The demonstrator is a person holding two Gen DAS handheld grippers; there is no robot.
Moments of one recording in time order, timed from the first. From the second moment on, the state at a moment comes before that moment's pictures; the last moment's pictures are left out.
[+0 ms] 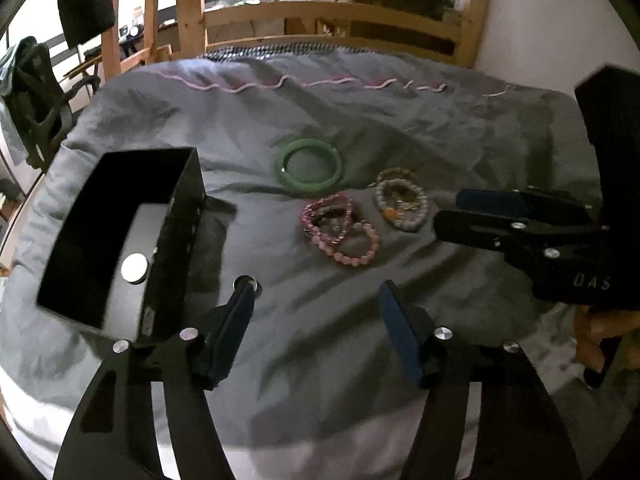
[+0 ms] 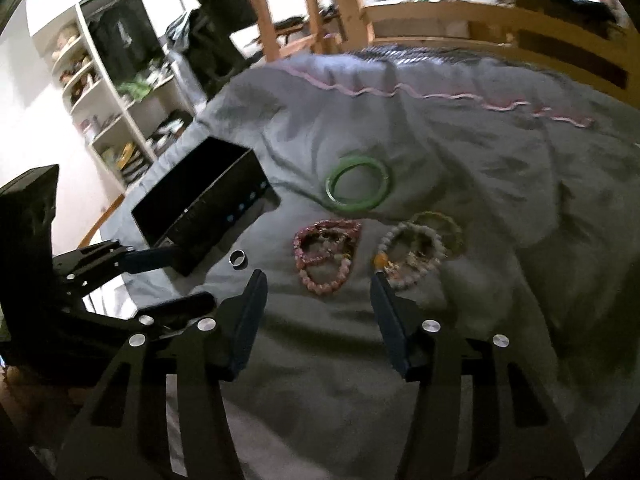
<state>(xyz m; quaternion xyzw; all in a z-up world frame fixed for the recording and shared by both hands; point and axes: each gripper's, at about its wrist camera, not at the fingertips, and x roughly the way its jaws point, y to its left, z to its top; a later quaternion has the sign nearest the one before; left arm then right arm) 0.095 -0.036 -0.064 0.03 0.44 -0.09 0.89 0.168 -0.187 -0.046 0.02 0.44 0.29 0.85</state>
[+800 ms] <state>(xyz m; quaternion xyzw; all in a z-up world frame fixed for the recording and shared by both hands) 0.122 0.009 -0.111 -0.05 0.47 -0.07 0.88 0.173 -0.177 -0.070 0.07 0.42 0.28 0.86</state>
